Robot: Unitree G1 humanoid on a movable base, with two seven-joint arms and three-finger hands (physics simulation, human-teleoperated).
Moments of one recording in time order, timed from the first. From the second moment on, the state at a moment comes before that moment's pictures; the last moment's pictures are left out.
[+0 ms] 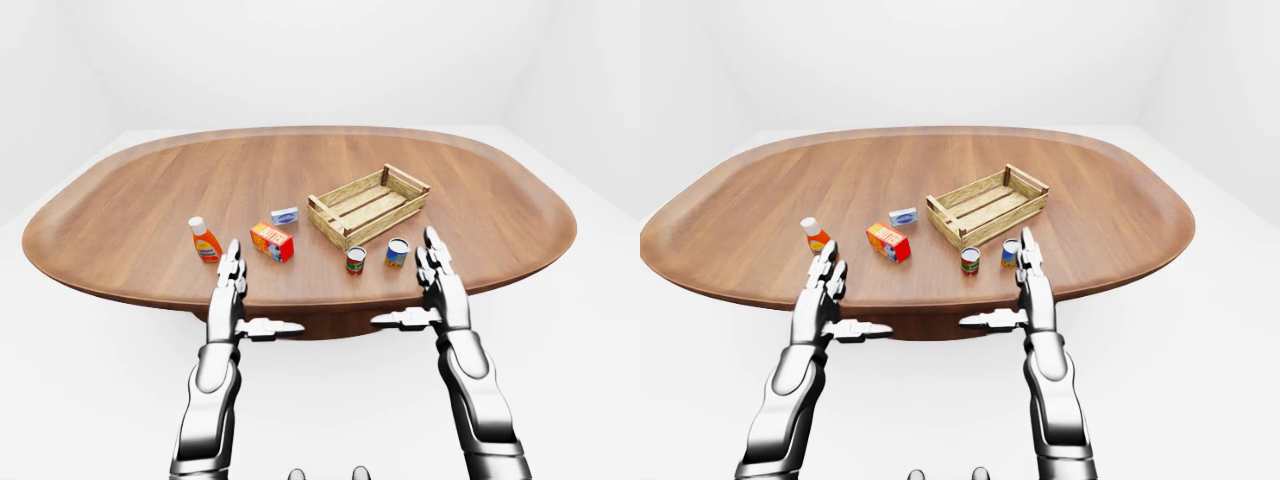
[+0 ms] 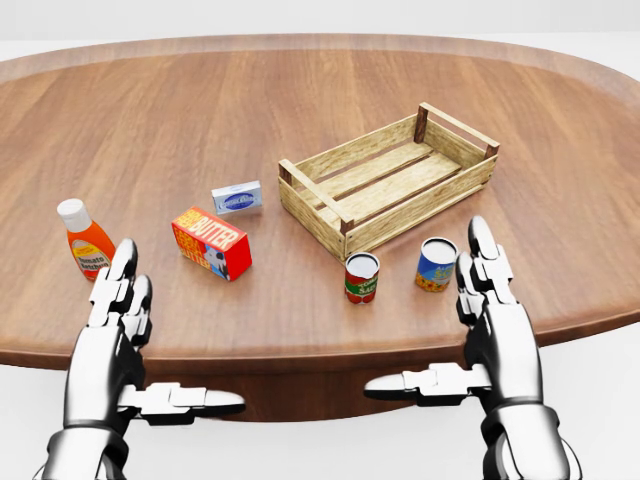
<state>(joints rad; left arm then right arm) 0.01 0.02 0.03 -0.14 0.01 0.09 -0.03 -0.01 -0.03 -0.05 -0.15 0.01 0.09 0.04</state>
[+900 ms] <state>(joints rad) 0.00 0.03 0.09 -0.50 -0.03 0.09 -0.05 -0.03 -0.04 -0.08 -0.49 0.04 0.09 0.07</state>
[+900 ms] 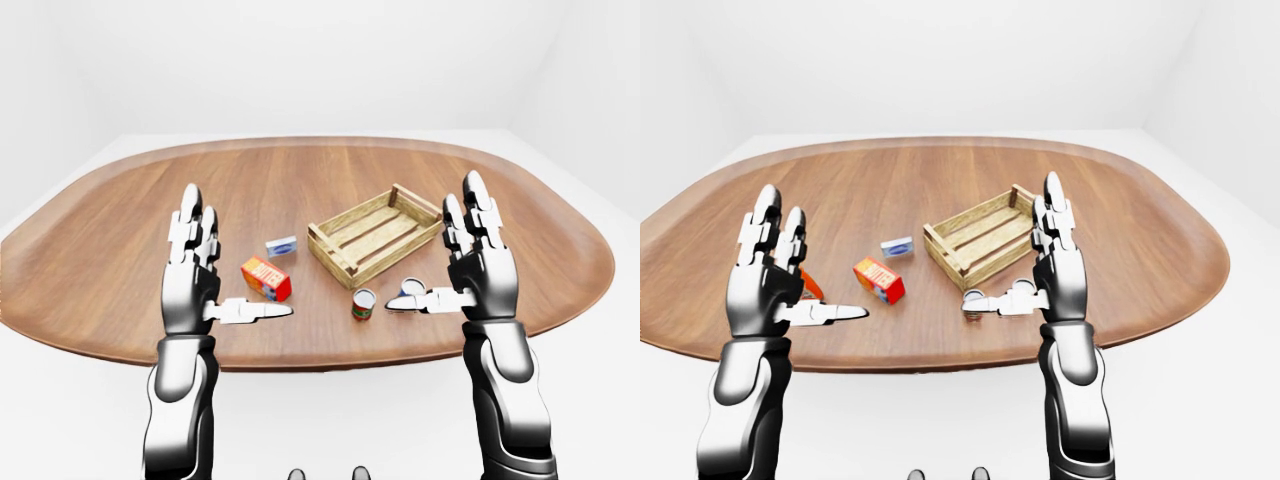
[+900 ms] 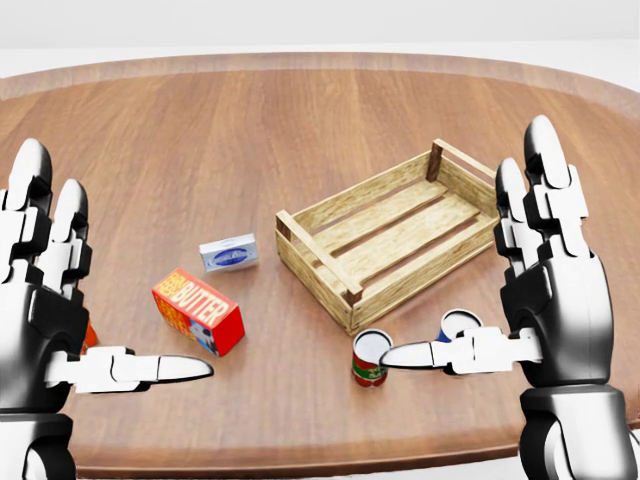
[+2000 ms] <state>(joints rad) 0.00 0.03 0.09 -0.52 -0.03 0.09 -0.06 -0.04 -0.05 -0.10 -0.48 0.05 0.09 0.06</state>
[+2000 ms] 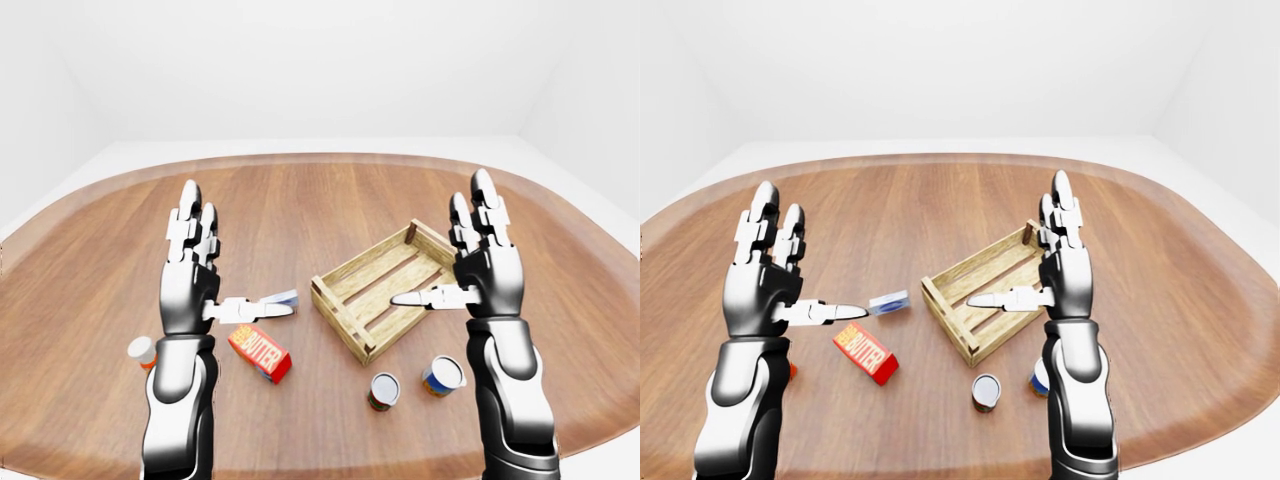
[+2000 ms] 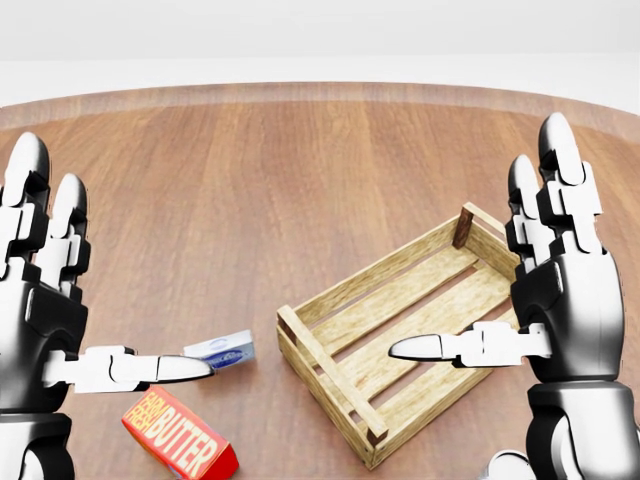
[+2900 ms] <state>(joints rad) -0.01 0.04 0.09 -0.52 -0.03 0.09 -0.05 -0.02 -0.04 -0.08 -0.56 0.01 0.09 0.04</state>
